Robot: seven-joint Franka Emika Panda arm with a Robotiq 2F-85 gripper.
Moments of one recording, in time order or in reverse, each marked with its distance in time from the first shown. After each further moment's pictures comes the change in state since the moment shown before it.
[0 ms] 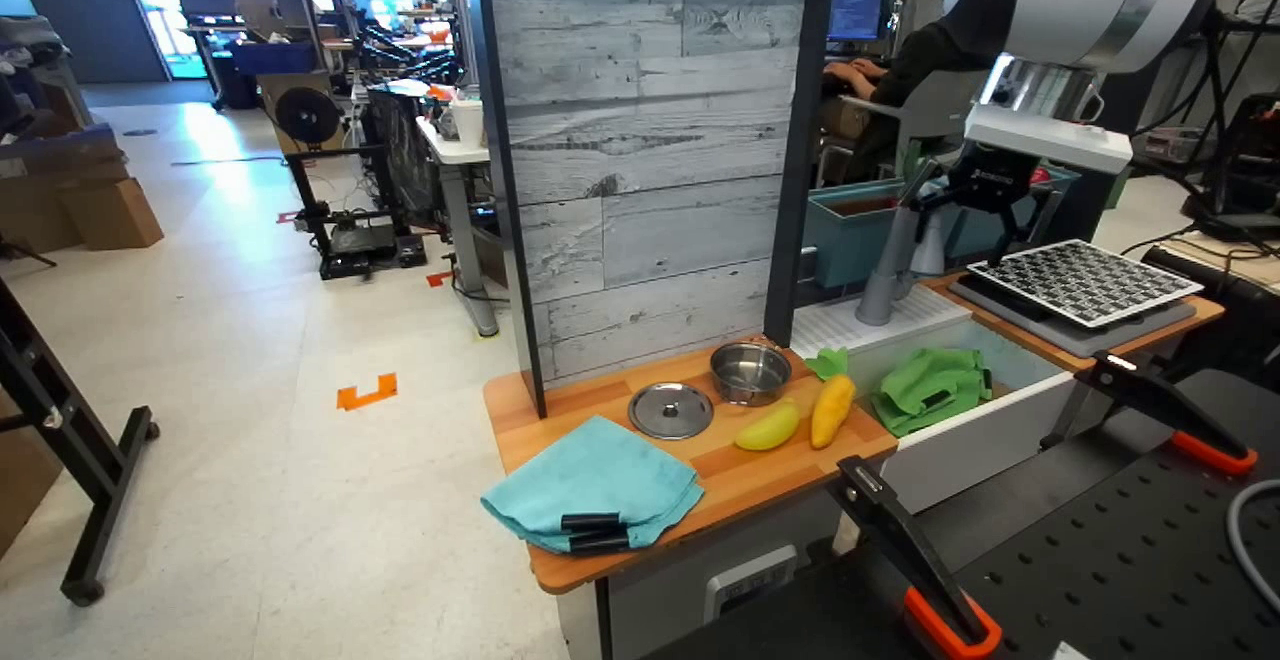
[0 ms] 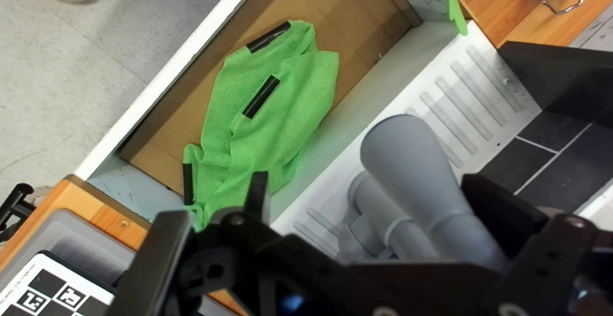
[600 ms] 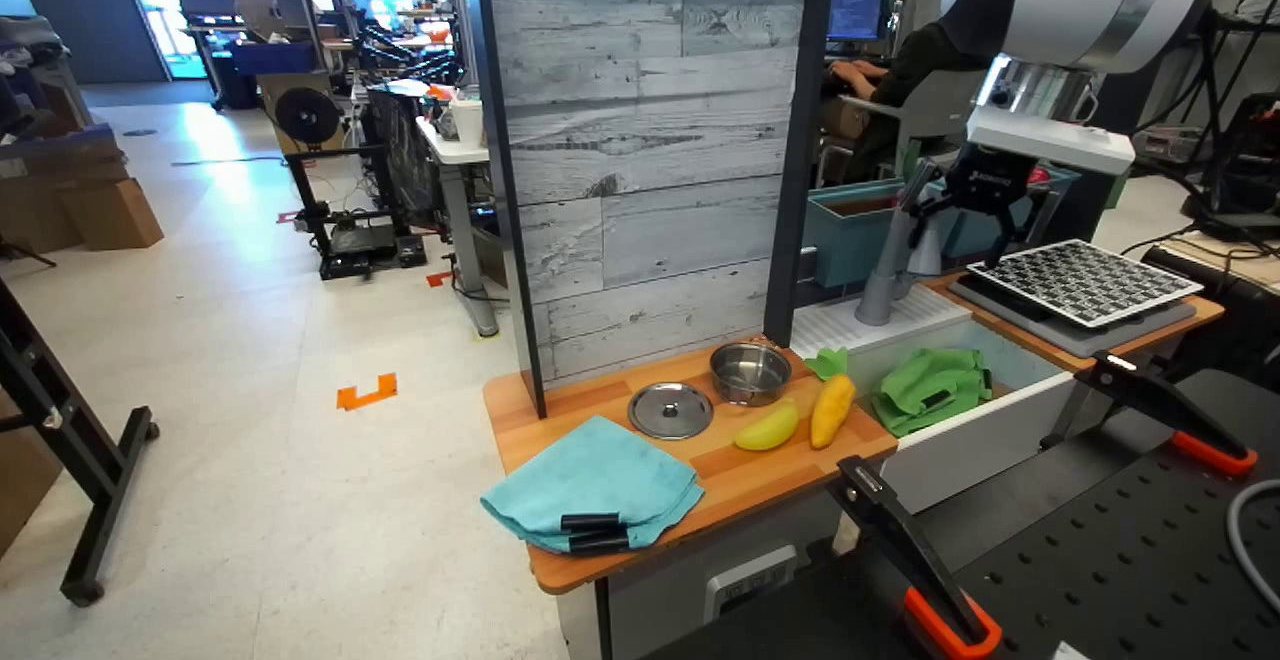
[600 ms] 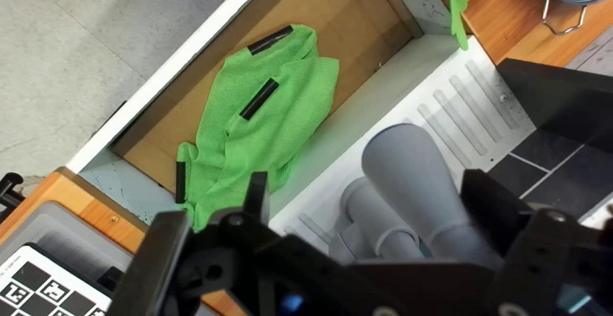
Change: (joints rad) arm 0.006 -0.005 0.003 -0.010 -0.004 0.000 -0.052
